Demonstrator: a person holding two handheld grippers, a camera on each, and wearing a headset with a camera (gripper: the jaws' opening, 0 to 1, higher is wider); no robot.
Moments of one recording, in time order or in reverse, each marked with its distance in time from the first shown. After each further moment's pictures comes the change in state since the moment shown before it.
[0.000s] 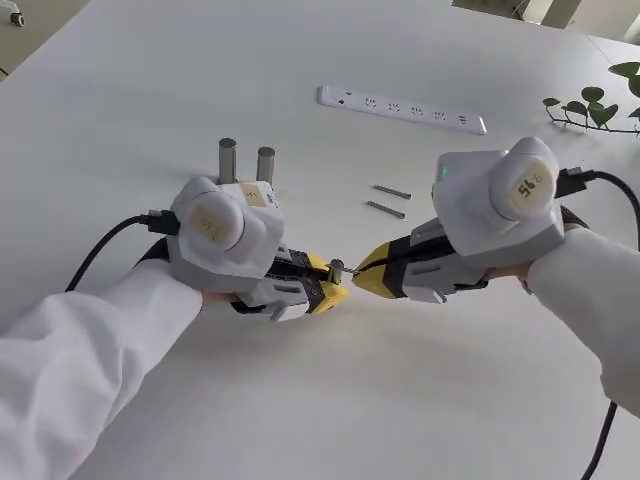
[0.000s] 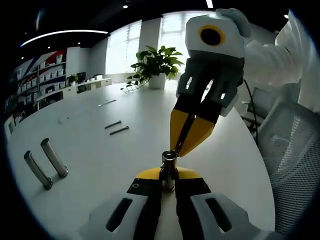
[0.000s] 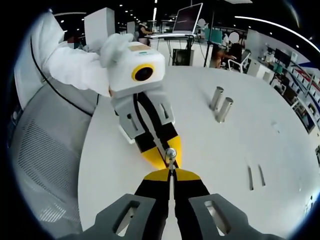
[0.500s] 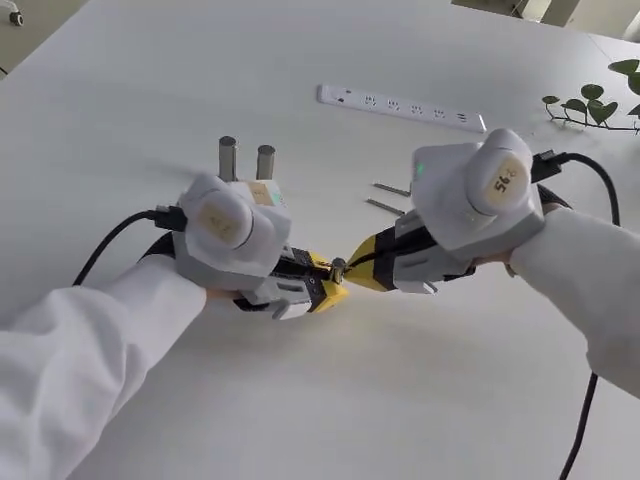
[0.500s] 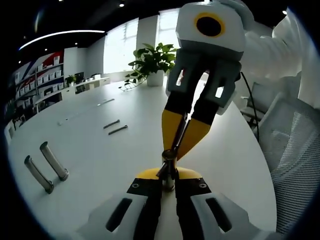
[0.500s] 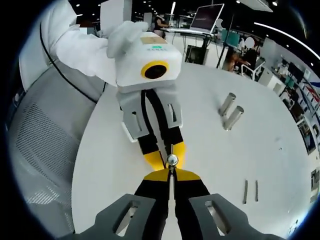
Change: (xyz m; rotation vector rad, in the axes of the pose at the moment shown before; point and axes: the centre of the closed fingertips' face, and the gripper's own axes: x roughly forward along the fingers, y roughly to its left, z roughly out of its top) left arm 0.002 -0.002 -0.002 0.030 0.035 -0.001; right arm 0.003 0.002 0.001 -0.189 0.071 0.043
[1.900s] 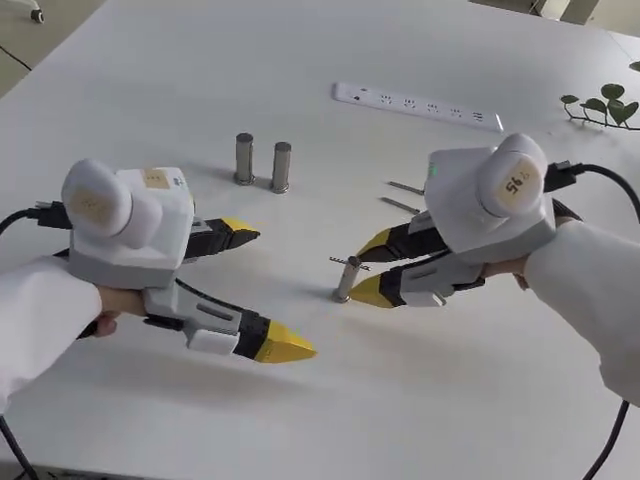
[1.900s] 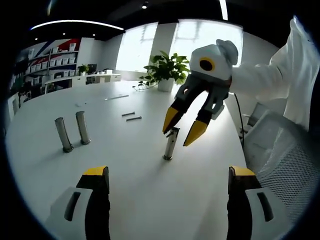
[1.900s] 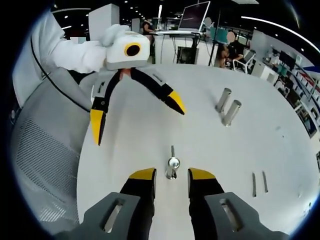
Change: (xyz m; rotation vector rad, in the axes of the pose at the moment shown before) left arm -0.080 0.001 -0.025 -0.177 -0.068 0.021; right arm 0.003 0.004 0.004 0.164 -0.052 -0.026
